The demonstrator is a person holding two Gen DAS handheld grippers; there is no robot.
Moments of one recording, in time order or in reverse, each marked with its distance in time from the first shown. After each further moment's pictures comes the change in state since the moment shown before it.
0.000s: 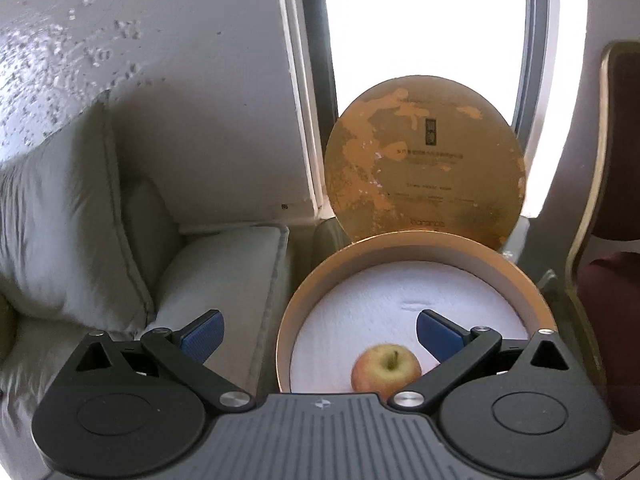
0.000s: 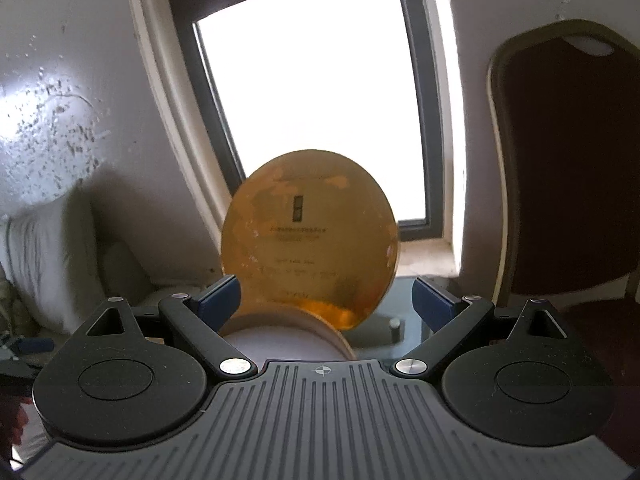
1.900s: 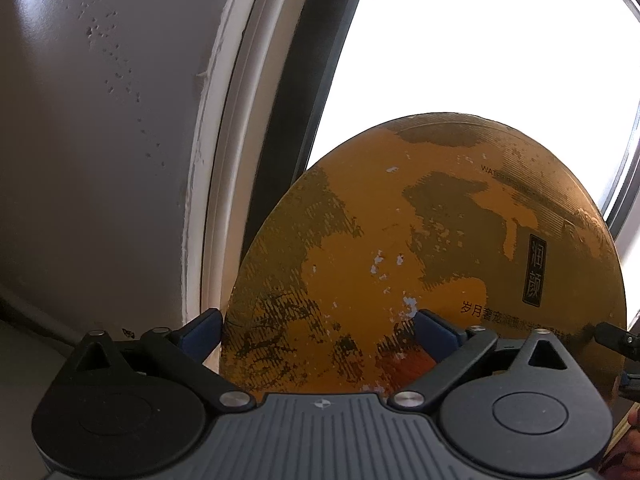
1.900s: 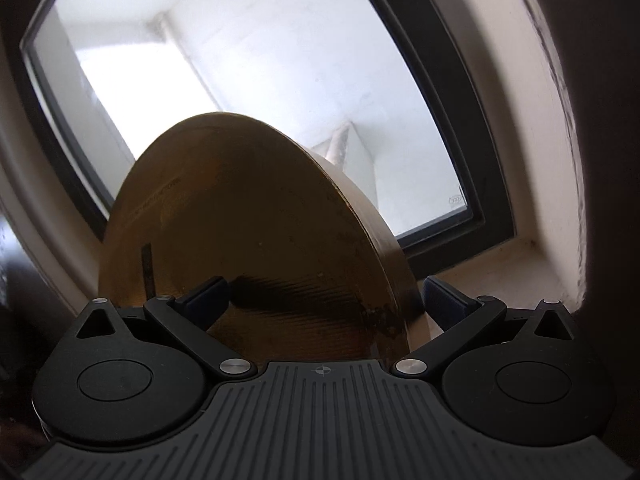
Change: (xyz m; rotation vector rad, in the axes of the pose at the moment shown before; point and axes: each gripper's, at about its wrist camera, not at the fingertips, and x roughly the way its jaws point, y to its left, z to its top) left arm 0.331 -0.011 0.123 -0.278 -0.273 -0.293; right arm 0.367 -0.104 -0.029 0.304 -0.151 0.104
